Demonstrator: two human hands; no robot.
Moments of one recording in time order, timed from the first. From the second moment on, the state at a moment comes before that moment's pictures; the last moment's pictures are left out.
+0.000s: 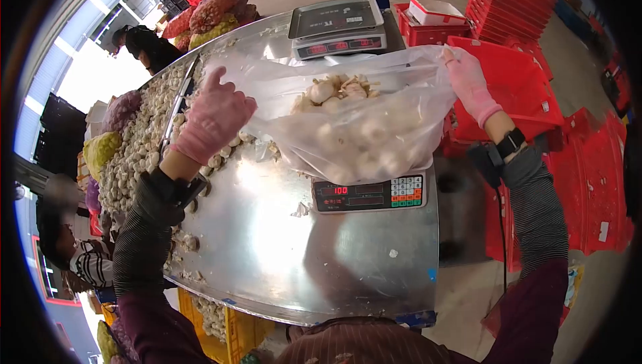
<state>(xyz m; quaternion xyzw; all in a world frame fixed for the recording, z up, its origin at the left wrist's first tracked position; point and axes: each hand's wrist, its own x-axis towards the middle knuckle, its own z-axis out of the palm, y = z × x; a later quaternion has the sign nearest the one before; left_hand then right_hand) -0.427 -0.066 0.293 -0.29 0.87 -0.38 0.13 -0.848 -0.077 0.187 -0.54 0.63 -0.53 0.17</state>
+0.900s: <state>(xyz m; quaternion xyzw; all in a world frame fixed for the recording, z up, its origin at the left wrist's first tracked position) -0.471 -0.031 0.284 -0.22 0.90 -0.31 -0.21 -0.766 0.021 0.253 -0.83 0.42 -0.27 -0.24</state>
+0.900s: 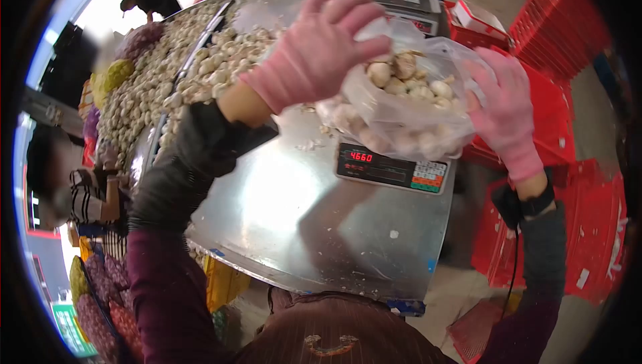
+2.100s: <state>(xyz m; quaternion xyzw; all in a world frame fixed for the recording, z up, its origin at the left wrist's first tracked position) -0.081 0.063 0.037 0.07 0.18 -0.66 0.73 -0.218 0.001 0.070 -0.06 0.29 -0.24 0.92</state>
